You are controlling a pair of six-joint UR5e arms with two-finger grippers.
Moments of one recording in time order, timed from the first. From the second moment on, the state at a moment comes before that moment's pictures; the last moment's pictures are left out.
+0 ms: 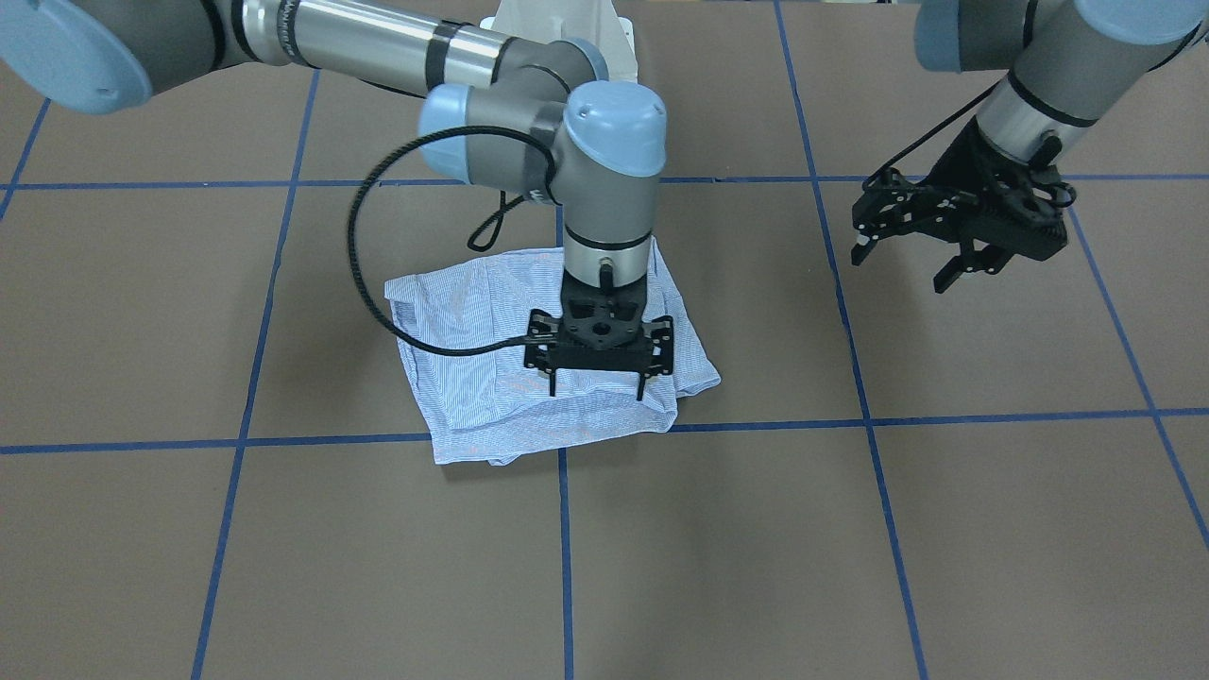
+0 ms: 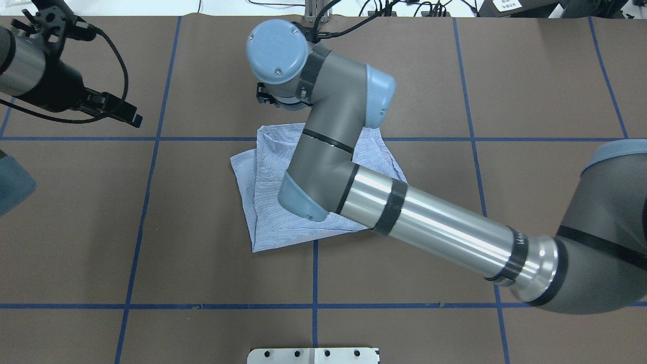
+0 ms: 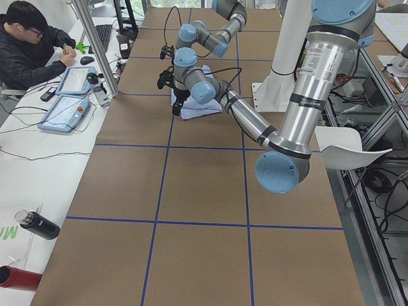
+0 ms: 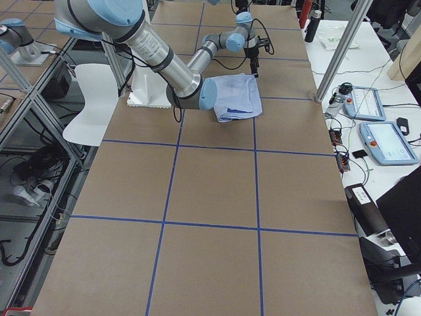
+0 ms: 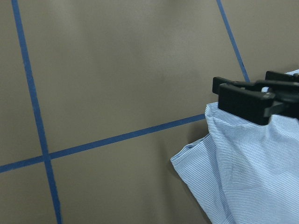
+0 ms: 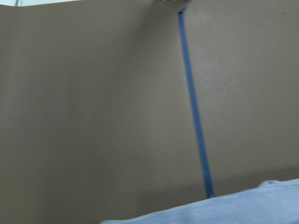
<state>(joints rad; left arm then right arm) -1.03 -1.83 -2.00 -1.70 -2.20 -0.58 0.63 -0.58 1.39 -1.62 1.68 1.20</state>
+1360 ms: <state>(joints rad) -1.40 -1.51 -1.97 -1.62 -2.24 -0.10 1.55 -1.76 1.97 -1.72 2.26 -0.16</state>
